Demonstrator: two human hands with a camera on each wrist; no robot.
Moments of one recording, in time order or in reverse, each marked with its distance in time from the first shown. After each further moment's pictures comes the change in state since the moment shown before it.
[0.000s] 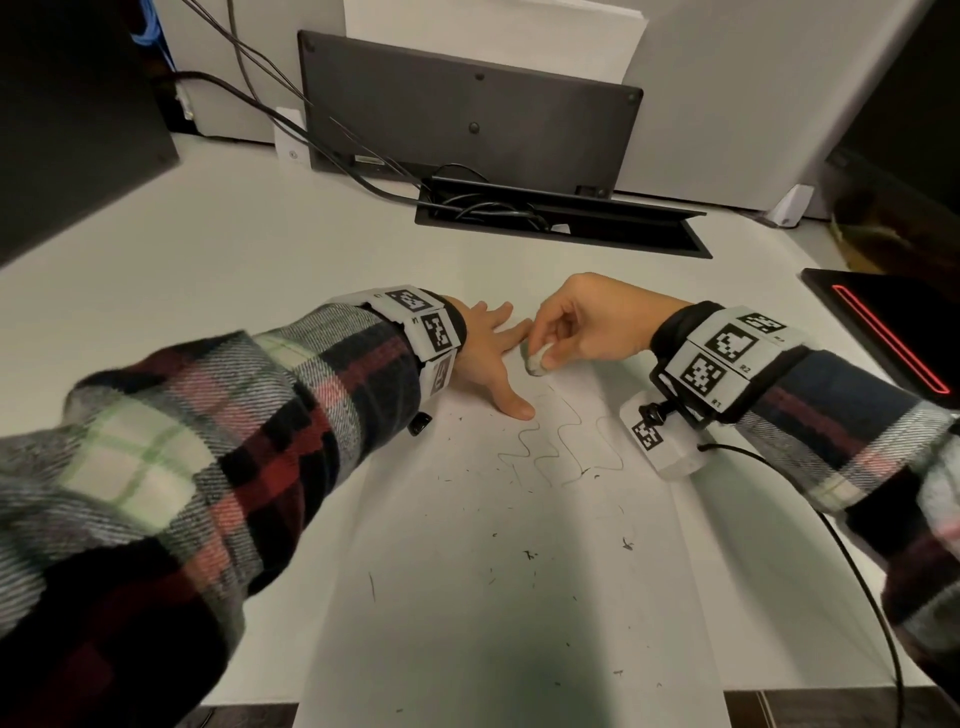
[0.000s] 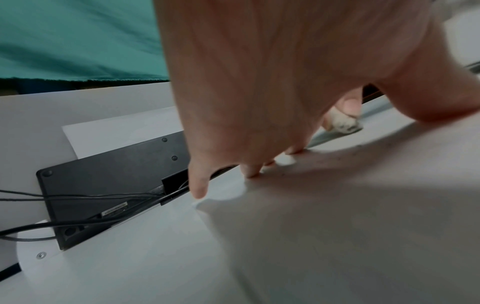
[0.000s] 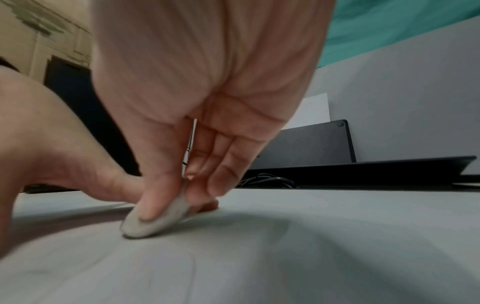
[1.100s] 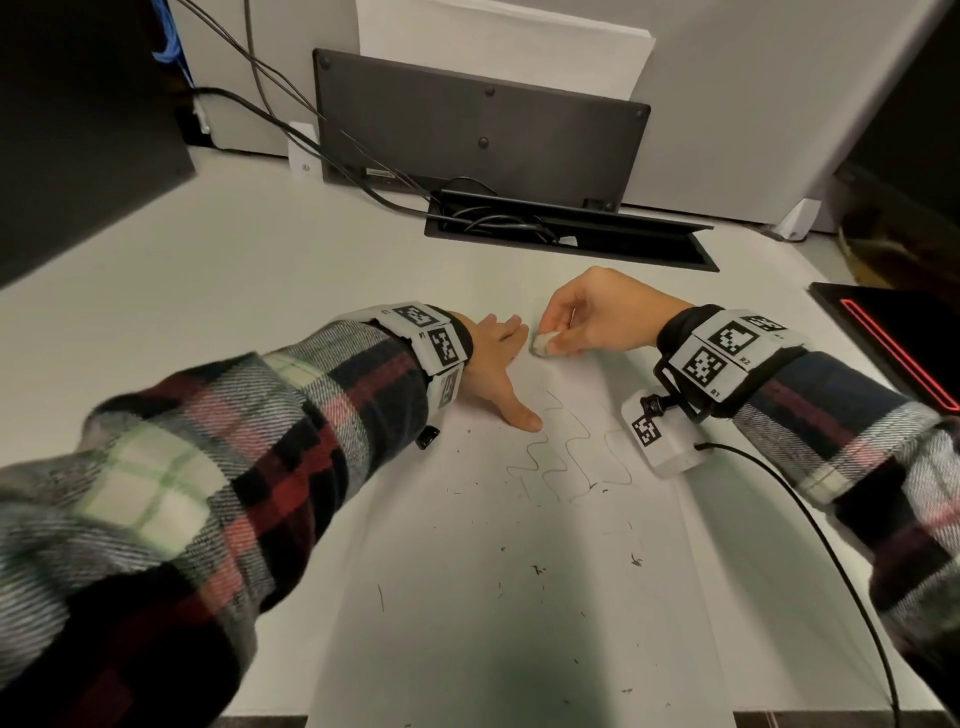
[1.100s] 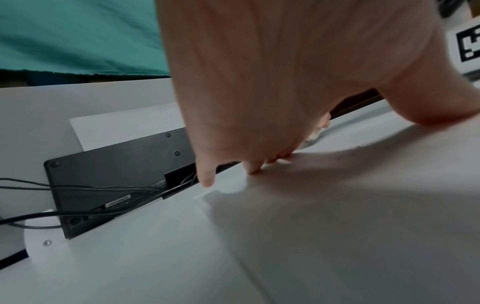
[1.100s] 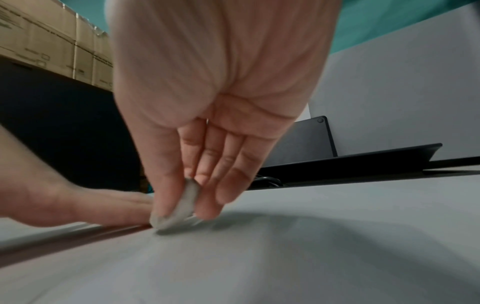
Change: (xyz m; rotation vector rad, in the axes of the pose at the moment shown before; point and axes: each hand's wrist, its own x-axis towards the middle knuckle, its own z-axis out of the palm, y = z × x) left_hand -0.003 -0.002 0.001 0.019 0.021 0.000; right_hand 0.013 0.010 -0.008 0.016 0.132 0.122
